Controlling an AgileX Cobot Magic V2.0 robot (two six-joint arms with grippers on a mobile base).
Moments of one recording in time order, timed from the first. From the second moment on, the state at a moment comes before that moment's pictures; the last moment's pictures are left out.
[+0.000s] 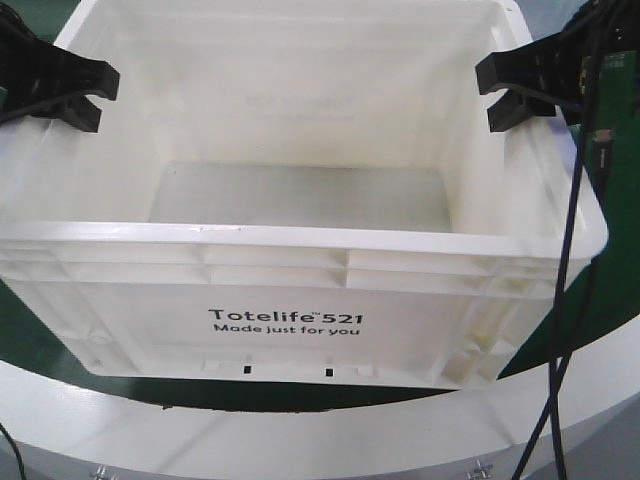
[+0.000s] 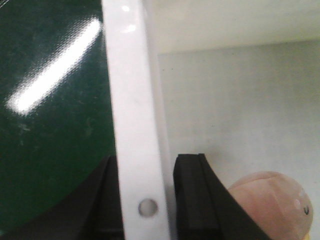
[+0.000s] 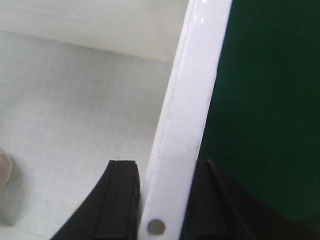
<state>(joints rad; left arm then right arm) -0.26 1.39 -1.48 -0.01 1.17 -0.19 0.28 1.39 -1.49 0.12 1.19 0.06</state>
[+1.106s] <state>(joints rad) -0.26 1.35 -1.48 -0.03 1.23 -0.17 0.28 1.37 -1.49 0.16 1.25 0.06</state>
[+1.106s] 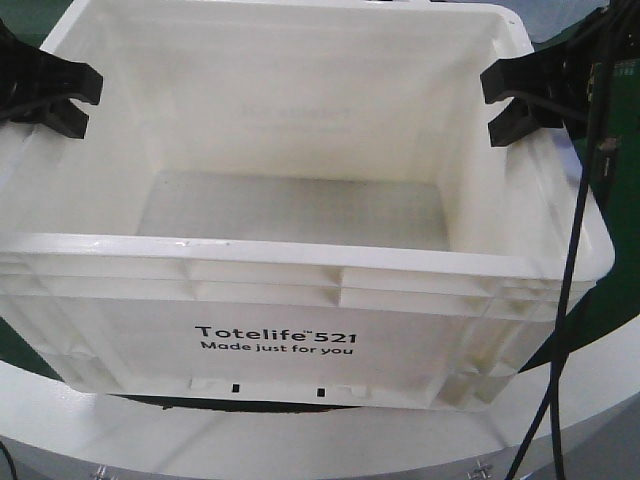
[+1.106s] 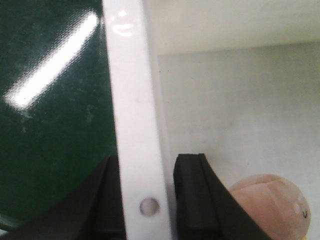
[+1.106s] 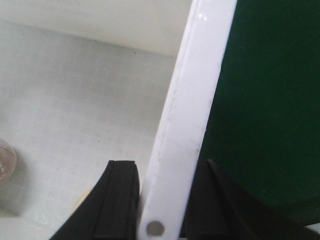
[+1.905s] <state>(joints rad) -0.26 1.35 -1.48 -0.03 1.23 -0.17 0.28 1.37 -1.49 0.17 1.25 0.06</state>
